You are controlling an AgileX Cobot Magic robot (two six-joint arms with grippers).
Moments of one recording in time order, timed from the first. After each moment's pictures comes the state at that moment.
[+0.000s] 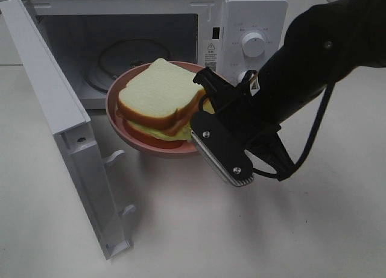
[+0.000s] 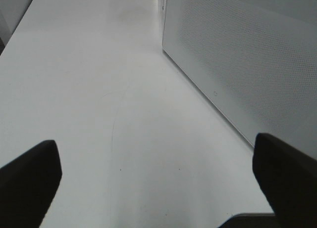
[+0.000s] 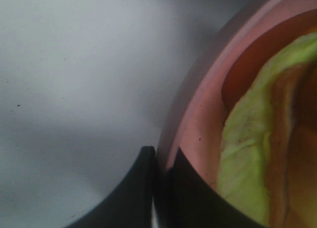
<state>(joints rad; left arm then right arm) -0.01 0.00 -0.51 -0.05 1.08 -0.04 0.67 1.64 -0.95 0.05 0.40 -1.70</state>
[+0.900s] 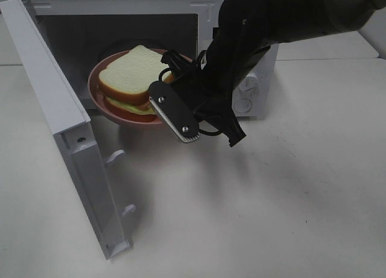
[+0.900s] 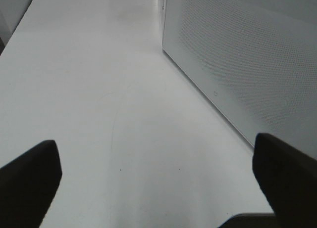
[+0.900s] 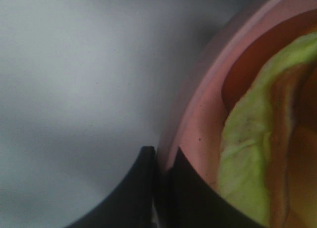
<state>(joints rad) -0.01 0.00 -0.51 -0.05 1.08 -0.04 0.65 1.93 -1.31 0.06 0.47 -1.70</state>
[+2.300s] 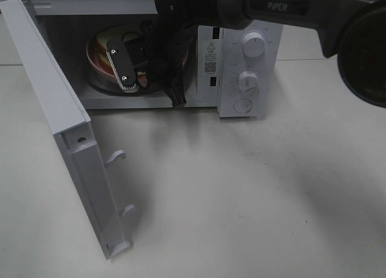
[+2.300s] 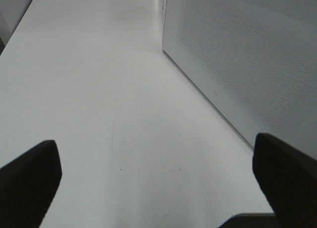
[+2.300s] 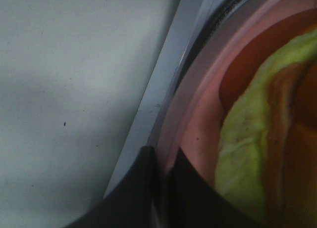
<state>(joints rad) -0.01 0.00 -0.51 -0.05 1.08 -0.04 0.65 2.35 -2.01 -0.11 0.69 -1.30</state>
